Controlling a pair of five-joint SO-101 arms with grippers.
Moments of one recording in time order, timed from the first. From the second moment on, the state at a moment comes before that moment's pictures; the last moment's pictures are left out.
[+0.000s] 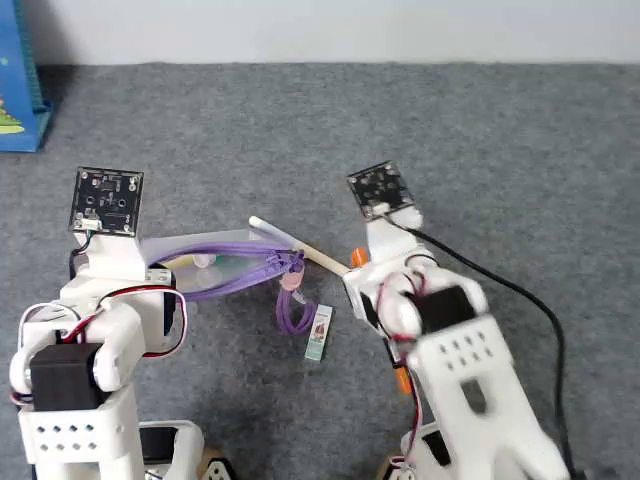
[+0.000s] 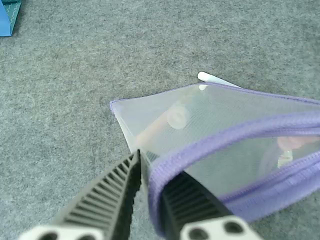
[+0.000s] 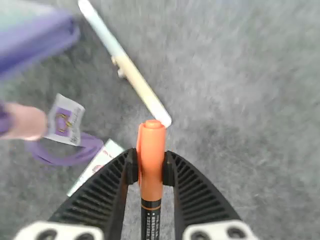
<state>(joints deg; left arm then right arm) -6.9 -58.1 32.0 89.5 -1.1 -21.6 -47.1 45.7 62.2 2.1</state>
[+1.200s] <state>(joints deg) -6.9 -58.1 32.0 89.5 -1.1 -49.7 -72.4 47.3 17.4 -11.3</state>
